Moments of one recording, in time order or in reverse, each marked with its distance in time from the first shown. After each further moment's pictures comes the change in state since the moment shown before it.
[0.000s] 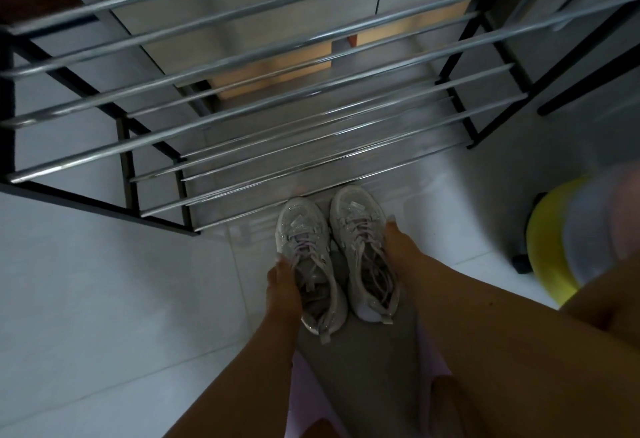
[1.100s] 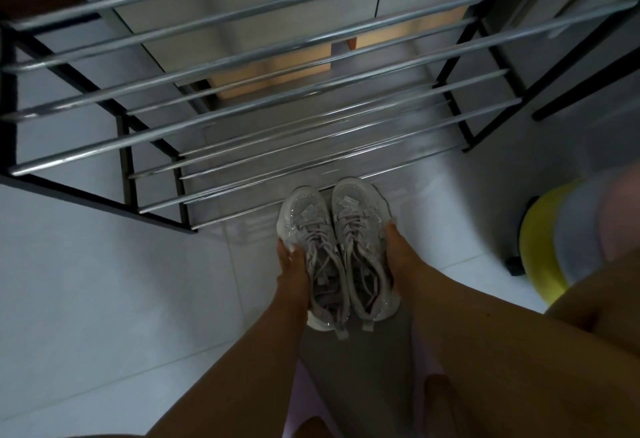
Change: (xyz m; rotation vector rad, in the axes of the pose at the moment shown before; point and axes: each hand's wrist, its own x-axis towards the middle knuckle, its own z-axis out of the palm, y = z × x) left_hand 0.008 0.000 0.023 -0.140 -0.175 0.055; right_hand 0.103 0.064 0.014 0.268 -0.130 -0.039
